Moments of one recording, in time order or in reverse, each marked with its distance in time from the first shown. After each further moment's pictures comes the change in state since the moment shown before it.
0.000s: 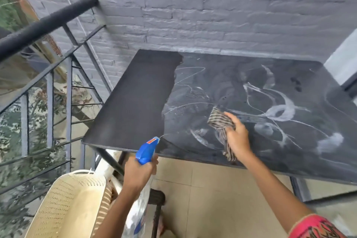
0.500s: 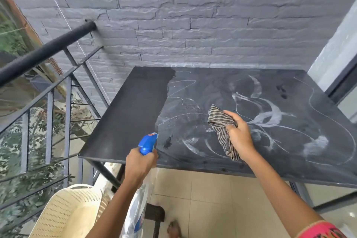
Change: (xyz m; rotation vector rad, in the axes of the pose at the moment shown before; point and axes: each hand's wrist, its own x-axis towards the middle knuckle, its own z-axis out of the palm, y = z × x) left_hand -0.001 0.046 0.026 0.150 0.079 0.015; right_hand -0.003 -0.033 -0.055 0.151 -0.016 -0.002
